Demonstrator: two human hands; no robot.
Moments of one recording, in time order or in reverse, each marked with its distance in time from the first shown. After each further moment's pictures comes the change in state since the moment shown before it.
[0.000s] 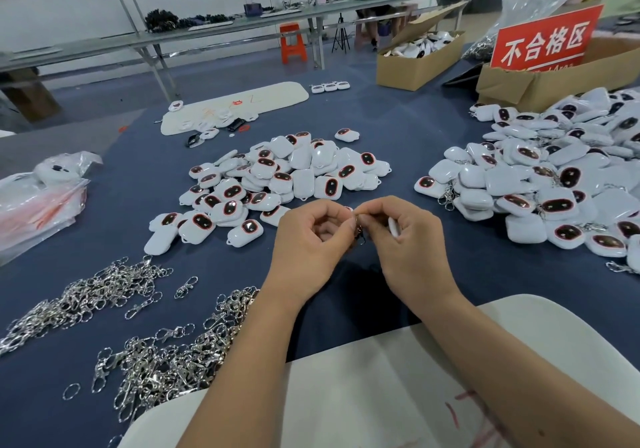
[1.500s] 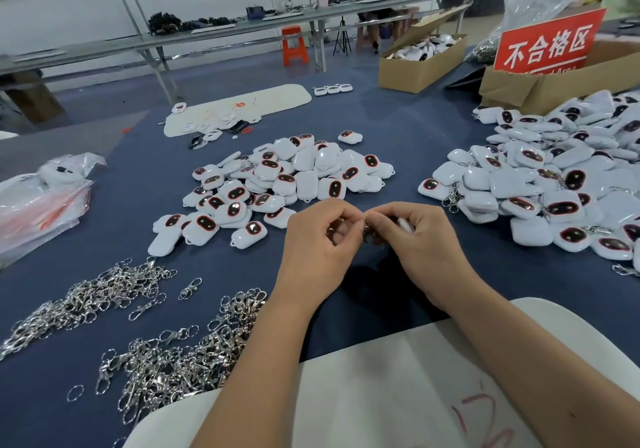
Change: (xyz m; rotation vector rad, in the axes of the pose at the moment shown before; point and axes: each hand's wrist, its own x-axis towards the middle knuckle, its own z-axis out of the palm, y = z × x) left_hand 0.004 -0.007 0.005 0.226 0.044 0.213; right_hand 0.013 0.011 -0.016 0.124 -0.168 0.143
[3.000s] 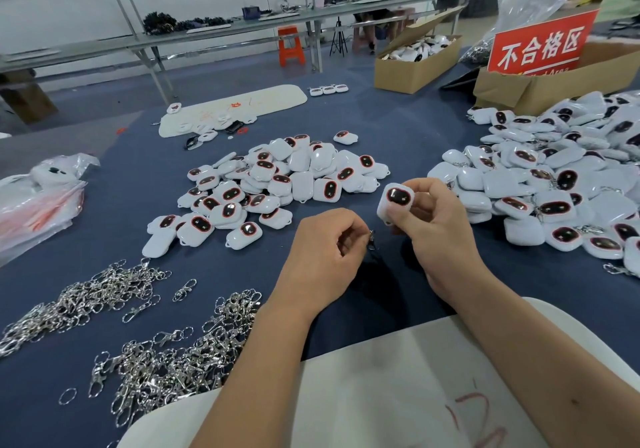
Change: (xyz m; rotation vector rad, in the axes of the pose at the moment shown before) left_hand -0.002 0.006 0.004 0.181 -0.137 0.051; right_hand 0.008 0.006 -0.010 0.196 0.228 0.115
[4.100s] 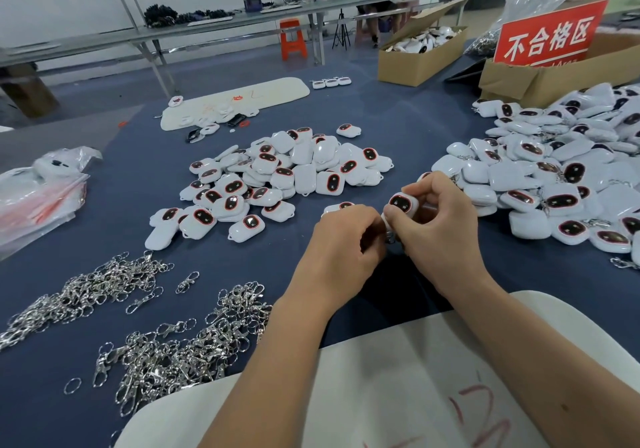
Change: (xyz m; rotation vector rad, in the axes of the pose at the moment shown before) left_hand 0.000 0.012 0.010 0.093 -0.095 -0.013; right_hand -0.010 -0.003 0.005 -0.330 0.137 -0.204
